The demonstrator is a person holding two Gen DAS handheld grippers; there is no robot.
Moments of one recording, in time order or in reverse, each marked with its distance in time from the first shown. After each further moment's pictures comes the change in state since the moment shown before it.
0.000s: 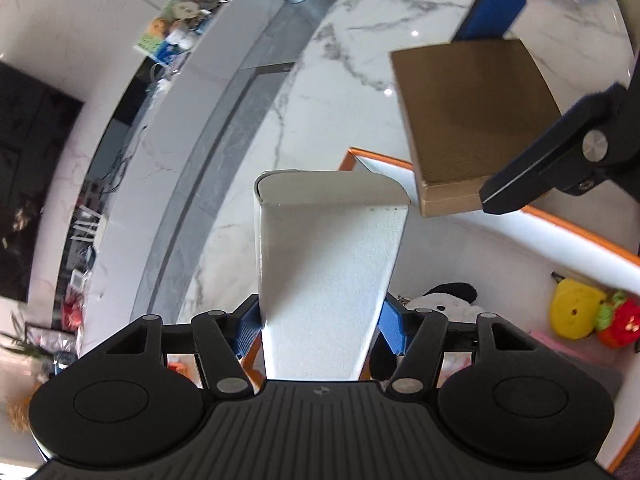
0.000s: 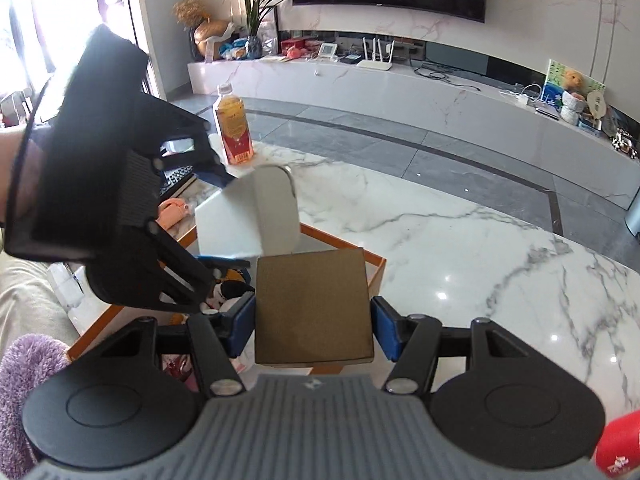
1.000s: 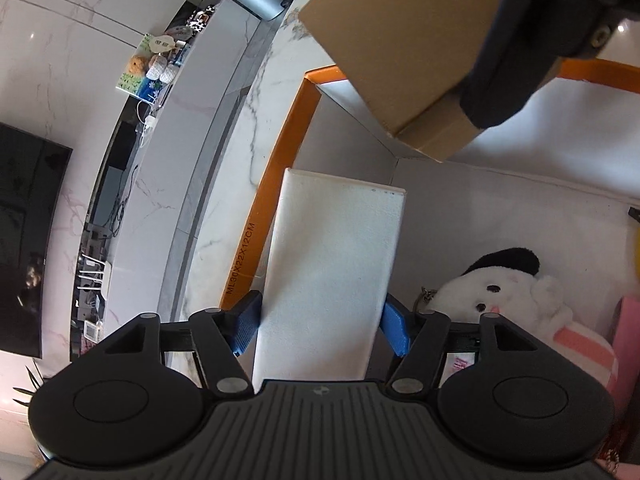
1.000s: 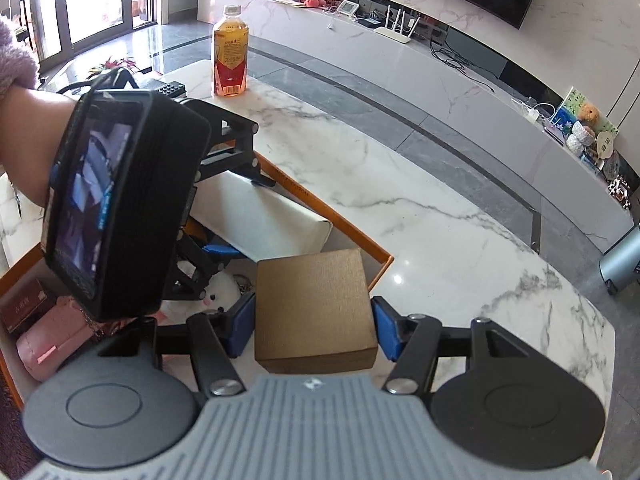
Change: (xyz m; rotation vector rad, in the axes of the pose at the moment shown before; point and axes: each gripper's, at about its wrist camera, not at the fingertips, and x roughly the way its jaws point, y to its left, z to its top) left arm 0.069 -0.039 -0.033 0.125 -0.082 0.065; right arm 0.061 0.022 0.008 -0.192 0.136 -0.116
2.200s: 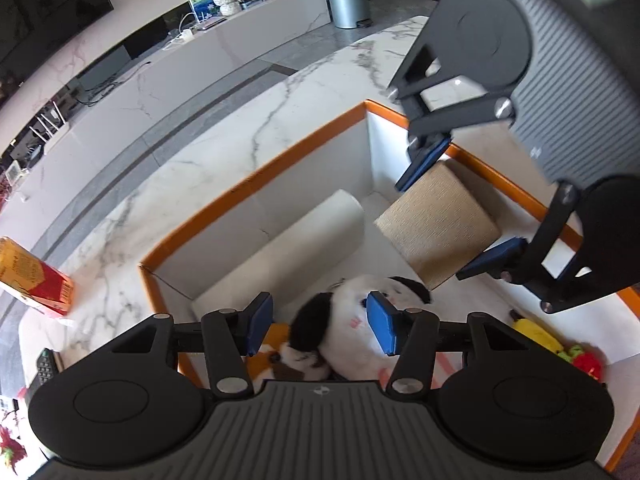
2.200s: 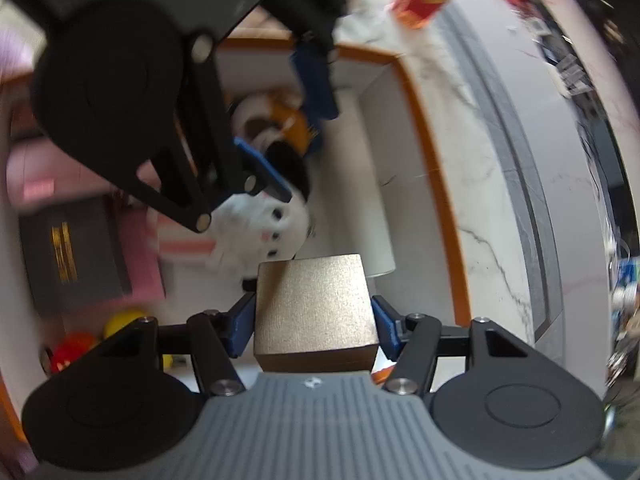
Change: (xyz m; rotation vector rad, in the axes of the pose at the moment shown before) left arm -0.063 0.040 -0.047 -0.586 -0.057 -0.268; right arm 0.067 0.074 0.007 -0.782 0.302 0.078
